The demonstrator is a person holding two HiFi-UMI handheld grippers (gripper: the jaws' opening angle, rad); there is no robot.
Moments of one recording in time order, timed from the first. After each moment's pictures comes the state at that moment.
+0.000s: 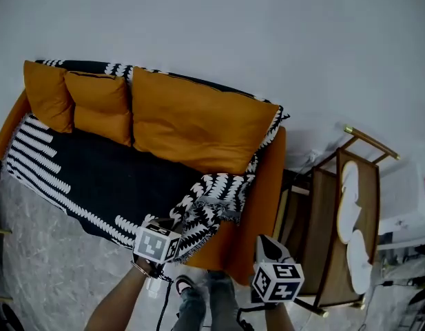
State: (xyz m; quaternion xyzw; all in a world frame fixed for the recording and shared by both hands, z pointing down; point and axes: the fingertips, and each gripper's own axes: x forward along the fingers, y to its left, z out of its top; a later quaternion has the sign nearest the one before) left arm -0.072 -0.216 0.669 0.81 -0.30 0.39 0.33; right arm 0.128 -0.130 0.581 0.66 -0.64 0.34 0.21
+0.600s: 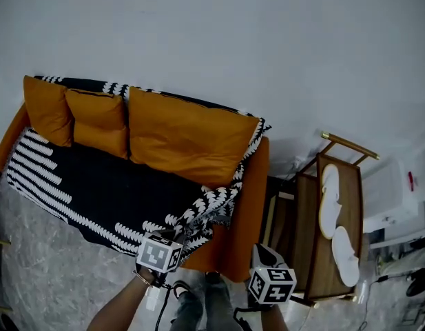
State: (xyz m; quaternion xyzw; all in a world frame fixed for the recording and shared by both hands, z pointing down) left arm -0.057 -0.175 0.616 0.82 -0.28 0.38 0.32; right arm 0.137 -0.085 0.546 0.68 -0.62 0.34 0.20
